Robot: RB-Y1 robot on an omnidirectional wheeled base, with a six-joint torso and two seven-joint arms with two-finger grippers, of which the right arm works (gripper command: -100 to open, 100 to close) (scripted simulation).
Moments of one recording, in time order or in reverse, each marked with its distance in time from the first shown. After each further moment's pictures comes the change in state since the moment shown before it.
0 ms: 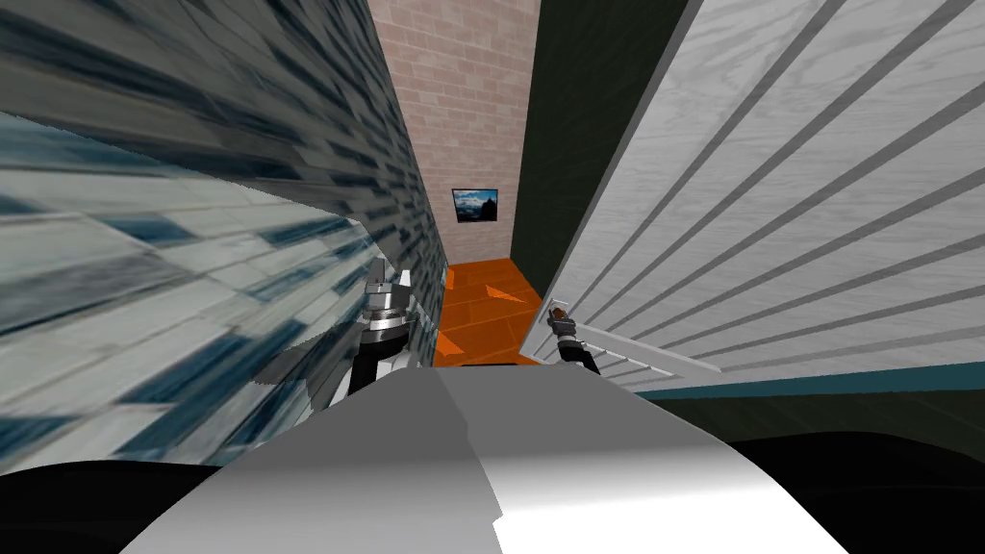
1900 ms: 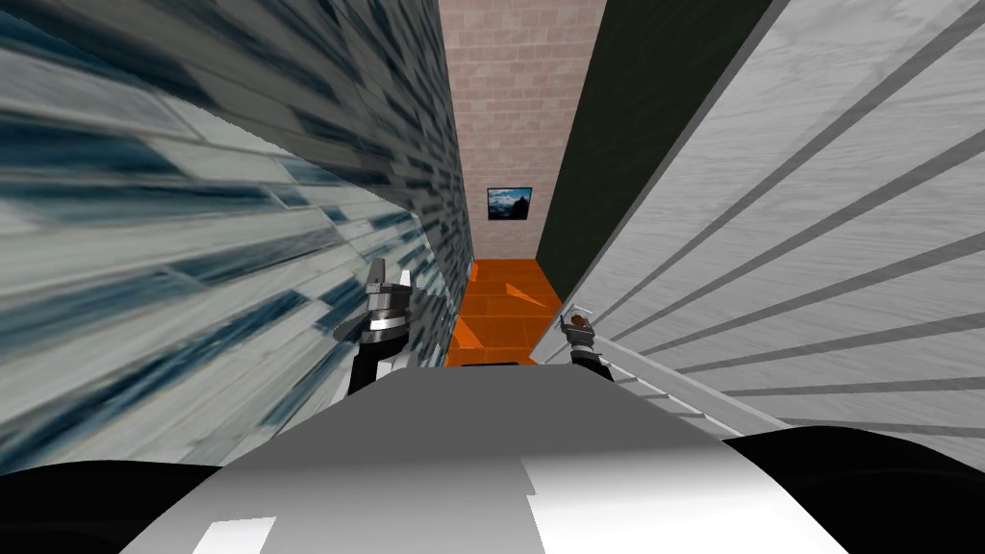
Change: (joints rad) arm 0.110 0.048 -0.115 -0.044 0.036 -0.059 0.088
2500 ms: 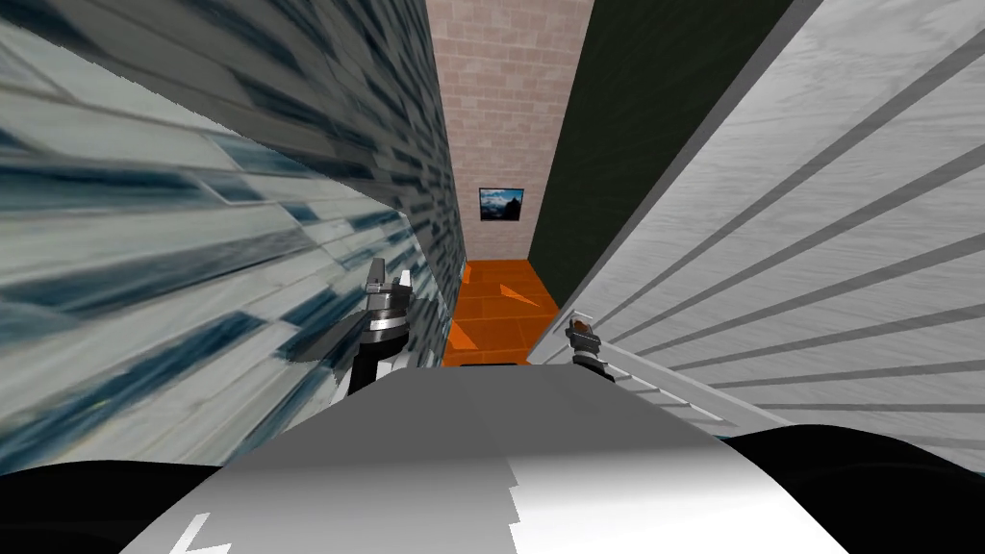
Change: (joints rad) arm 0.054 0.093 -0.045 -0.046 -0.078 0.008 0.002
